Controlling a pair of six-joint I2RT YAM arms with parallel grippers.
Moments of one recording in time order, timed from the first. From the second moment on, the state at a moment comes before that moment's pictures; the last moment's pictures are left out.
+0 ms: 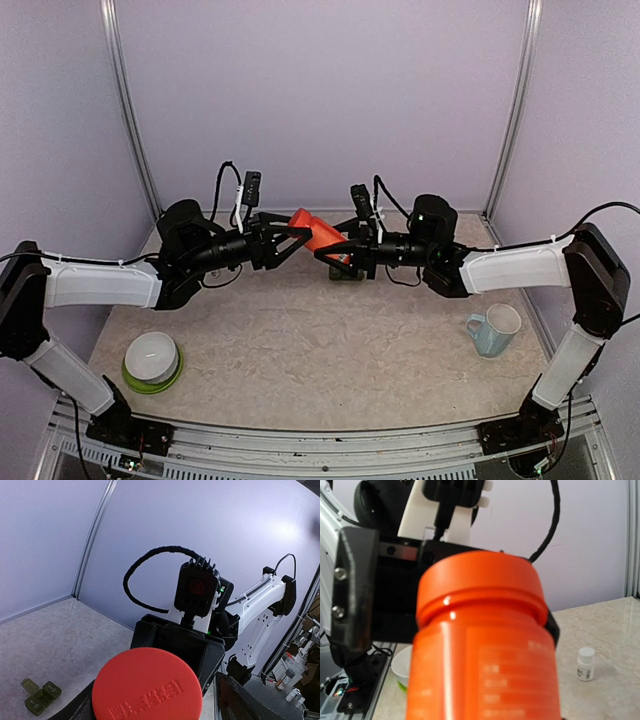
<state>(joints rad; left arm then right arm) -0.71 1.50 0.83 0.83 0.59 -0.46 0.73 1.69 1.00 0.76 -0.76 0.17</state>
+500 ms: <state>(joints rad) -0.69 1.50 0.82 0.87 0.56 -0.49 0.73 1.69 0.99 0.76 -0.76 0.17</state>
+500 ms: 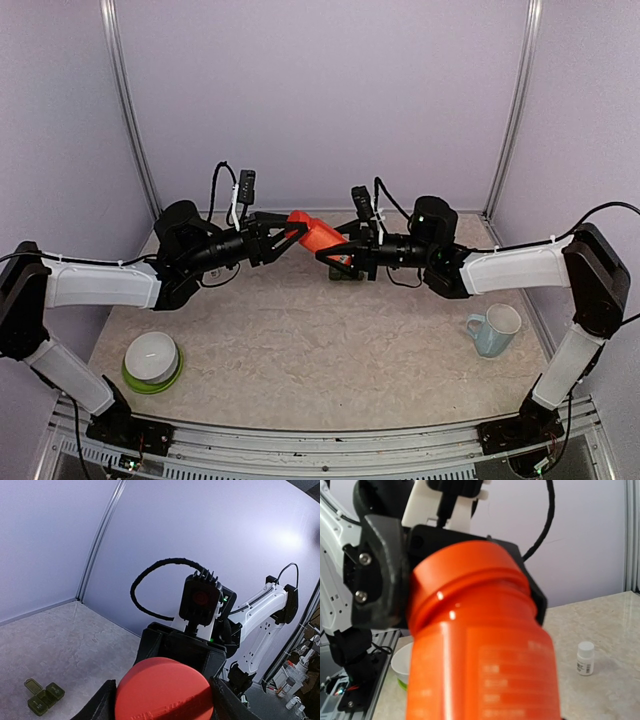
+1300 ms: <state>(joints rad) -0.61 1.42 0.78 0.79 0.44 -0.51 0.72 1.67 0.97 0.75 -0.75 0.15</state>
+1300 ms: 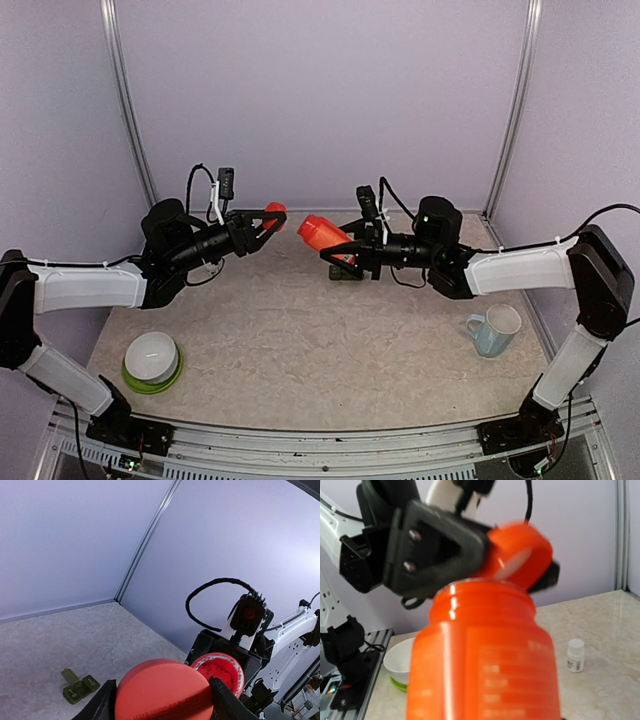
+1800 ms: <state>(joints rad) -0.48 1.54 0.76 0.63 0.35 -0.51 0.69 1.60 0.92 0.75 -0.74 0.12</state>
